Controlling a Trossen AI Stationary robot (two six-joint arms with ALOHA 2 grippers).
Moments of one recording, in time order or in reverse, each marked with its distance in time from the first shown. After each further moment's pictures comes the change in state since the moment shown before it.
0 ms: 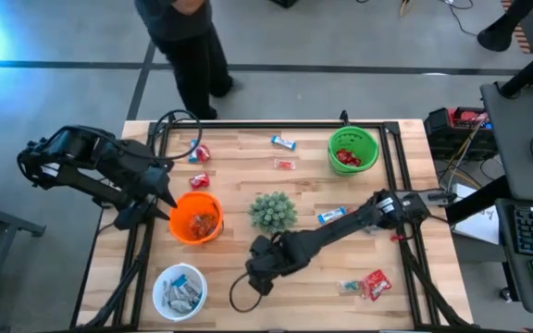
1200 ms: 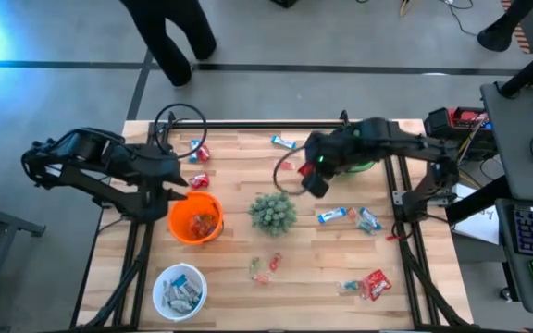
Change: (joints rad) left arm 0.000 0.046 -0.001 0.005 -0.353 -0.181; right arm -0.398 -0.559 -0.006 -0.472 0.134 -0.470
